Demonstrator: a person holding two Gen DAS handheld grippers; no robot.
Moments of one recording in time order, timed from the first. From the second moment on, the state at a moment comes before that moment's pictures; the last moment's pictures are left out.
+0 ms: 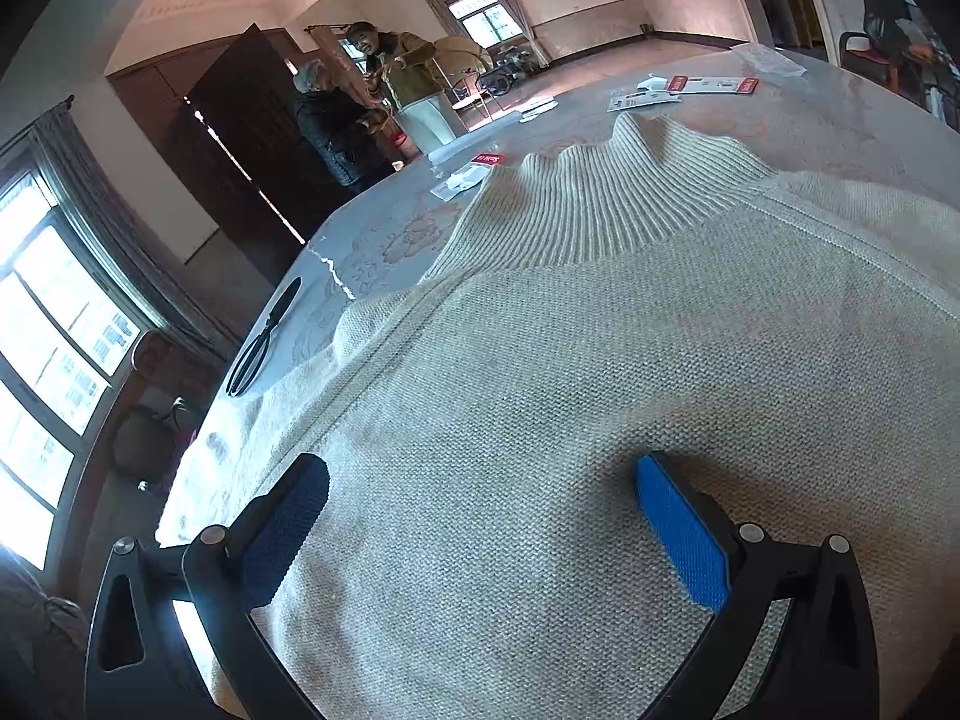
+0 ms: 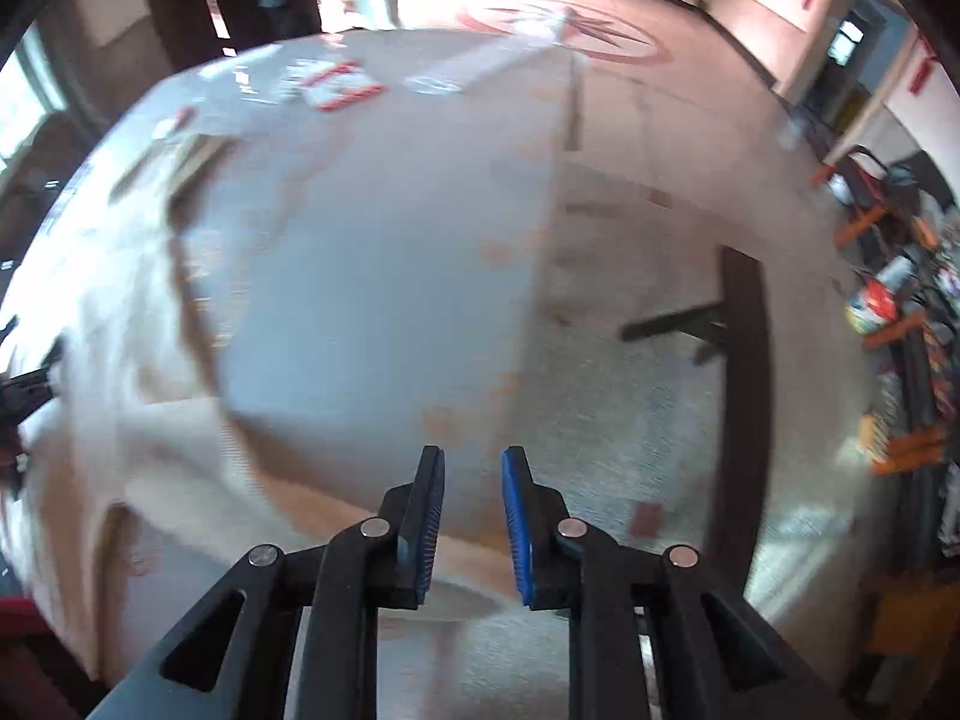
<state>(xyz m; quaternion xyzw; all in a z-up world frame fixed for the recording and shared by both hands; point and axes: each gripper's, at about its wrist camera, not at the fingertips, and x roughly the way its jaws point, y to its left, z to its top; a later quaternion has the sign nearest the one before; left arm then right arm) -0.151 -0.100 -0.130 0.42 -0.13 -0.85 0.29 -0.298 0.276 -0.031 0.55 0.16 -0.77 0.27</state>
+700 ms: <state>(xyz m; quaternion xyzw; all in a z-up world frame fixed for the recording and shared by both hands) -0.156 -0.093 -0.132 0.41 -0.17 -0.84 0.32 -0.330 0.260 -0.054 0.58 0.00 -0.76 0.31</state>
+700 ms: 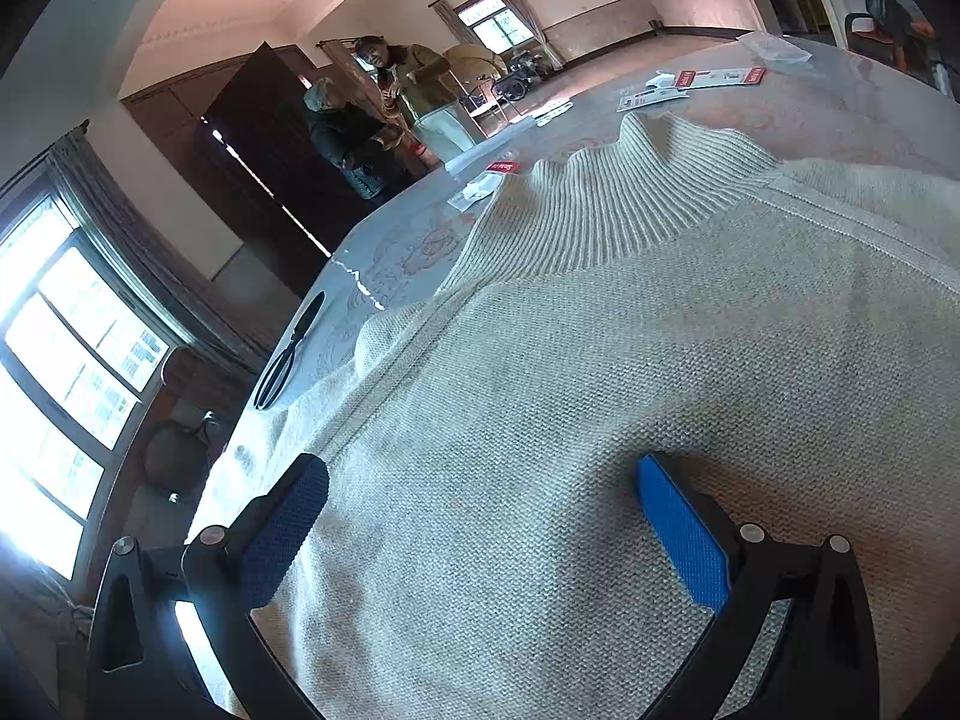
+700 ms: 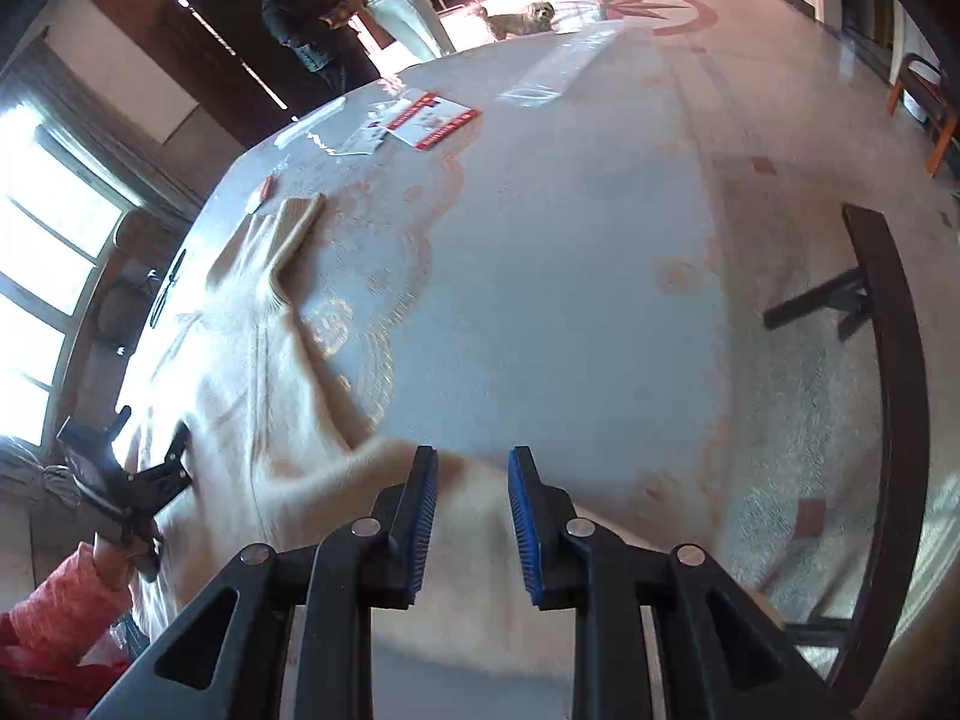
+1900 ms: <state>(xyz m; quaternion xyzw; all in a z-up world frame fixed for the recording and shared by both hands) -0.159 -0.092 -0.134 0.41 -0.17 -0.84 0.32 -0.262 0.436 -0.021 0.56 0.03 -0.82 0.14</state>
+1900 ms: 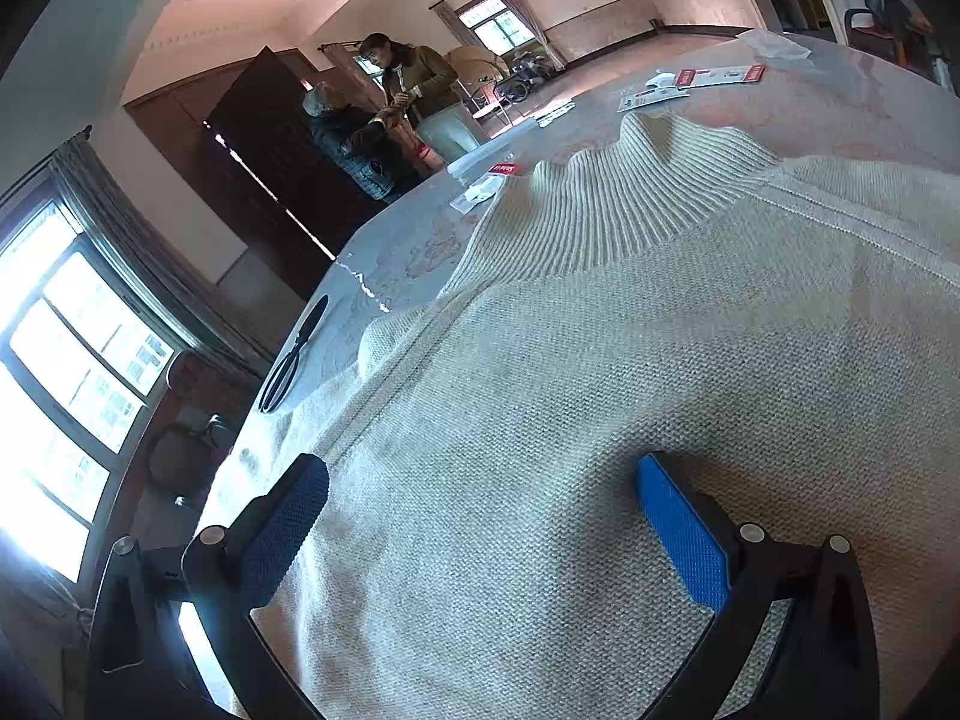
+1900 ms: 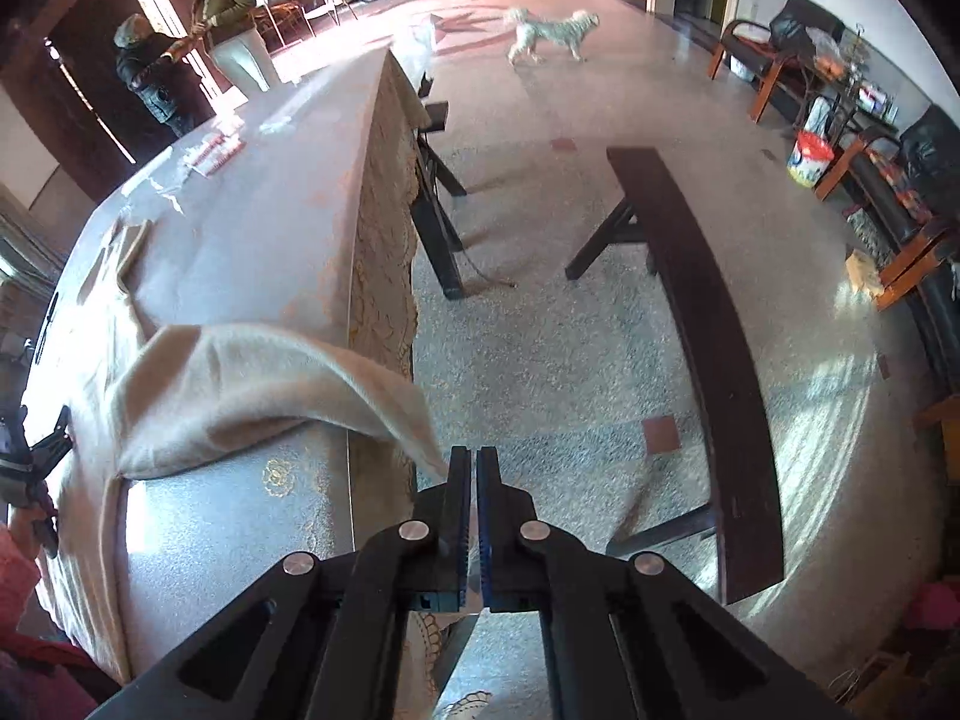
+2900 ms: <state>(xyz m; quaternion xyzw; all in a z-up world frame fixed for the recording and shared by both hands) -0.158 -0.093 -0.133 0.41 -0.16 -0.84 0.32 -0.289 0.369 -0.077 0.60 0.16 -0.76 0.20</state>
